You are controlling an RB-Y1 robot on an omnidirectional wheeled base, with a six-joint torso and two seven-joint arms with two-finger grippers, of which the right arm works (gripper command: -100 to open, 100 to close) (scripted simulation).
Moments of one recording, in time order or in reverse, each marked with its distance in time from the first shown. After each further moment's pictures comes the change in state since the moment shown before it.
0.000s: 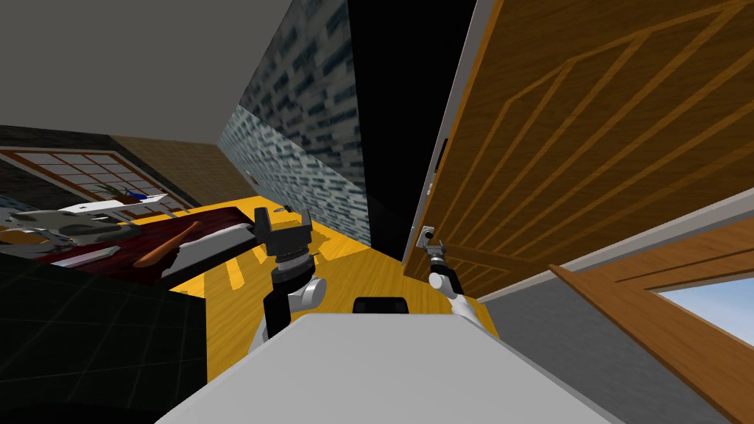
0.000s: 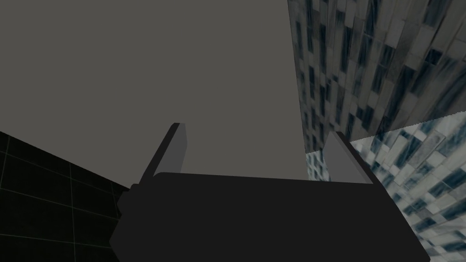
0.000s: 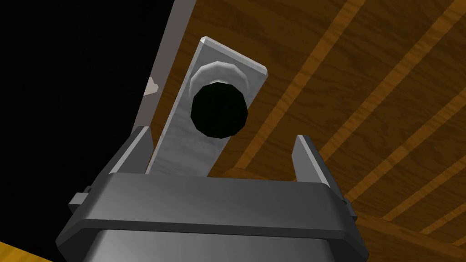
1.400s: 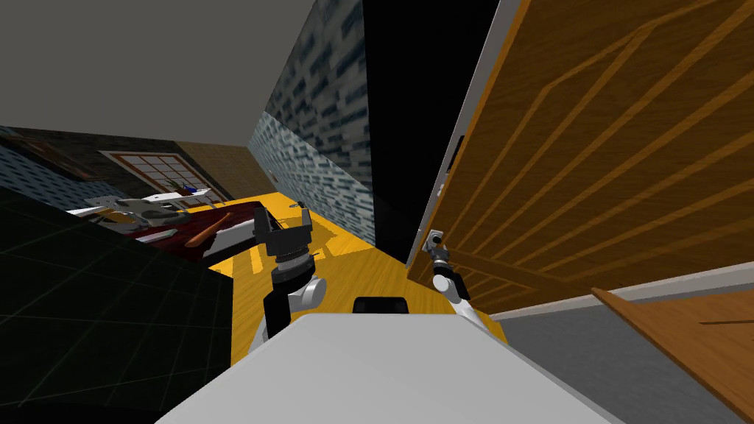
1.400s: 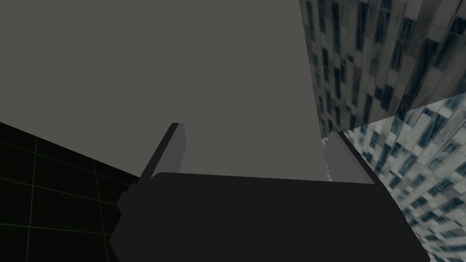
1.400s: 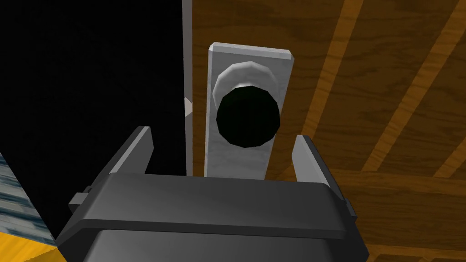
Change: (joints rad) arm 0.052 -0.028 0.012 -0.063 -0.188 0.001 -0.225
